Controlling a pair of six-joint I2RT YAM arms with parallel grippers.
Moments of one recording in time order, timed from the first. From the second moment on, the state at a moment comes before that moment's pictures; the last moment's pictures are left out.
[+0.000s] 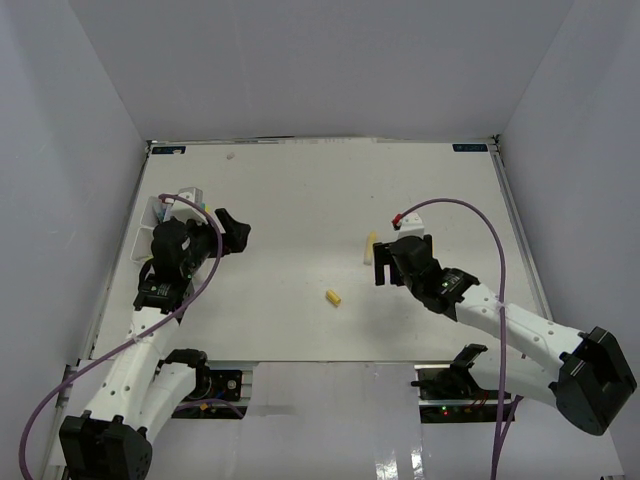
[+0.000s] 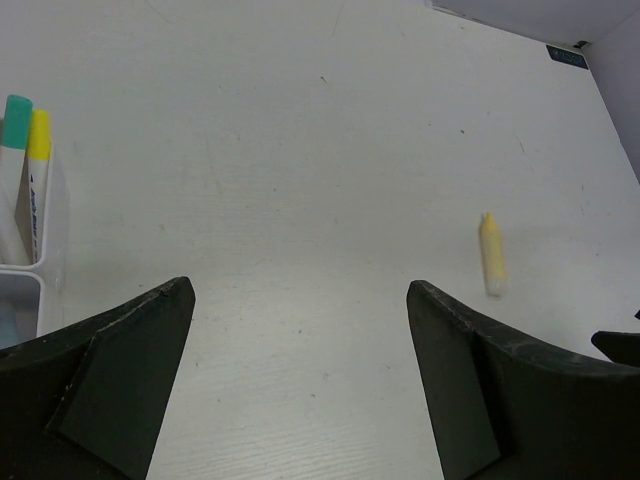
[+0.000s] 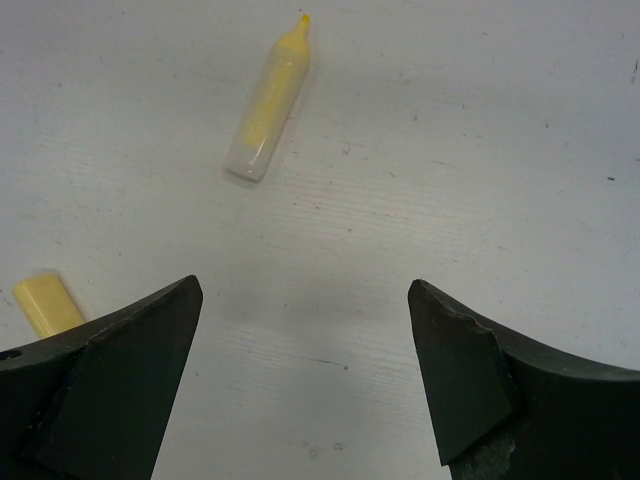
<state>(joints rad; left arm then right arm) -0.15 0.79 0.63 -0.11 0.16 -0.36 0.77 1.05 0.62 -0.28 0.42 0.34</state>
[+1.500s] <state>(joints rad) -0.19 0.81 0.63 -0.17 0.14 -0.31 0.77 1.32 0.76 -0.26 0.44 0.44</state>
